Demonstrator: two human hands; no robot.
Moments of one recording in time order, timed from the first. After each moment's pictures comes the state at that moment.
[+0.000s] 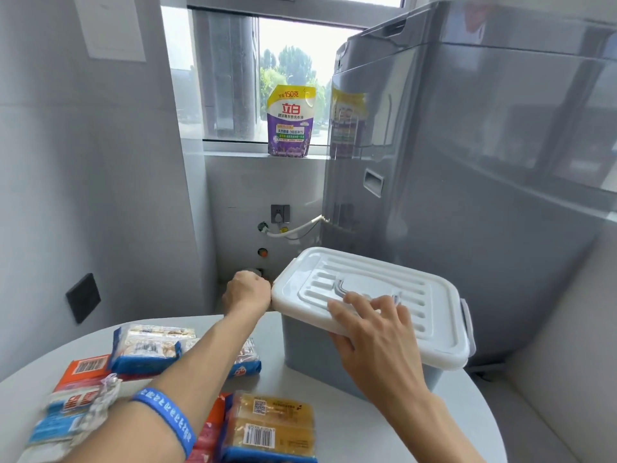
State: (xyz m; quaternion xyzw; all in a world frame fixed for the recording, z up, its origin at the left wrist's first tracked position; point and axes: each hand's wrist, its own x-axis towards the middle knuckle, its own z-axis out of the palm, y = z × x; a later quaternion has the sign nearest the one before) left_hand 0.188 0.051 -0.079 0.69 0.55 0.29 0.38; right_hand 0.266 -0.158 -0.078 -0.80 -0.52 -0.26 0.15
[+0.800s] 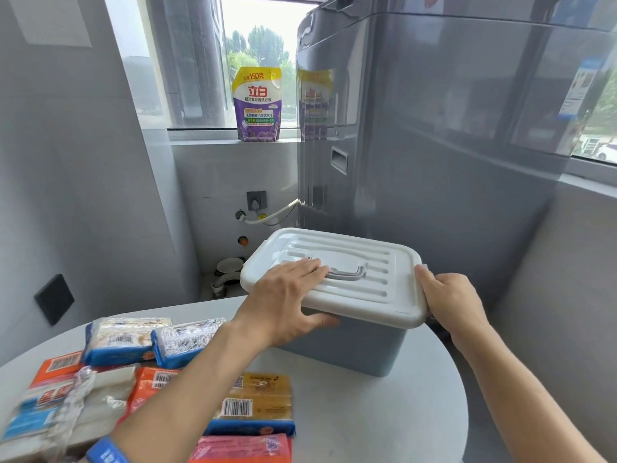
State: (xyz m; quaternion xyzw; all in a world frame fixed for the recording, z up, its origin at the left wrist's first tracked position) left_hand 0.192 -0.037 -0.083 0.96 0.11 0.24 0.05; right_hand 0.370 -0.230 -0.064 -0.88 -0.11 0.04 0.46
